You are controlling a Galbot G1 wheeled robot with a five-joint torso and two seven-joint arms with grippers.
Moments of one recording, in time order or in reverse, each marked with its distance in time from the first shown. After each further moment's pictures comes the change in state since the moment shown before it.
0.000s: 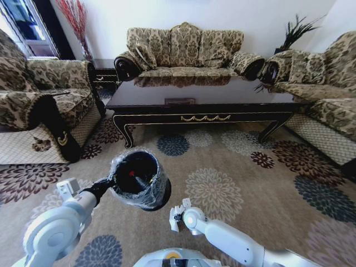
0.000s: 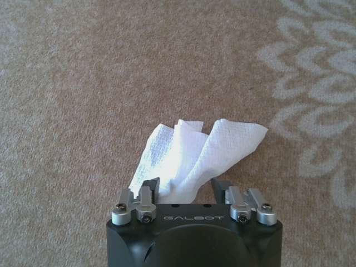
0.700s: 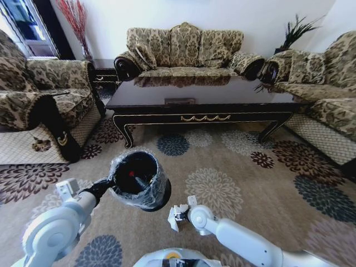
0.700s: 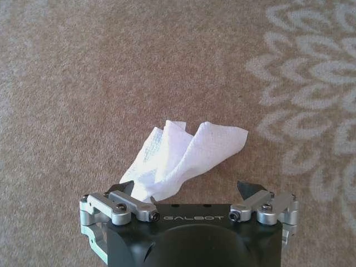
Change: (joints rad) left arm 0.004 0.000 -0.001 0.000 -0.002 0.001 -0.001; right arm -0.005 -0.064 0.021 0.114 0.067 -0.011 0.046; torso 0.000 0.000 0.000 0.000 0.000
